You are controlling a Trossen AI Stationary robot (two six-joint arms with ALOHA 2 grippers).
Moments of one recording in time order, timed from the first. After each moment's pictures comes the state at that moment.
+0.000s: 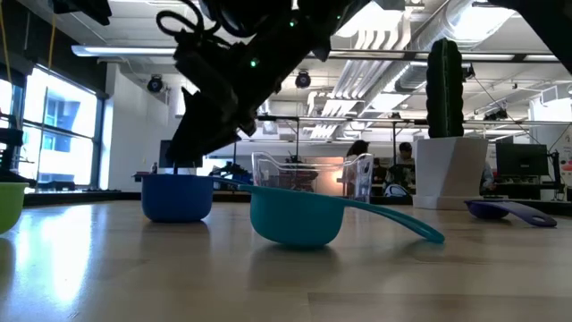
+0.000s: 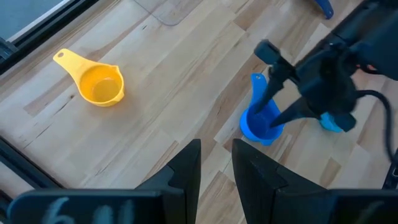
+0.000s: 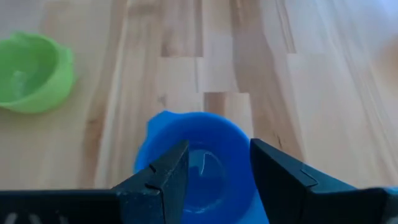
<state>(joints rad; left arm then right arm) -0.04 0.84 1.27 -1.39 -0.26 -0.68 0.10 2.23 1.72 -0.28 0.08 0.04</state>
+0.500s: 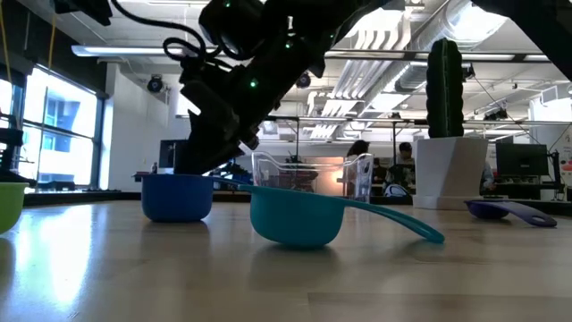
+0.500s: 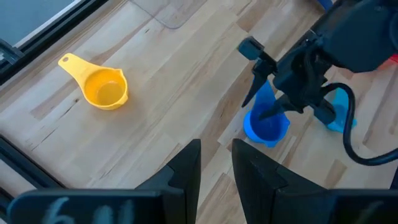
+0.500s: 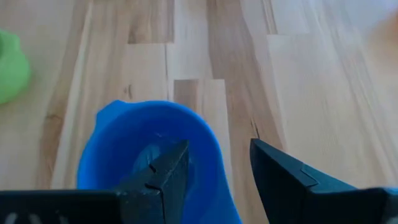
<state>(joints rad) -0.04 0.84 1.27 -1.39 -0.27 -0.66 0.05 2.26 1.72 -0.28 0.04 0.04</state>
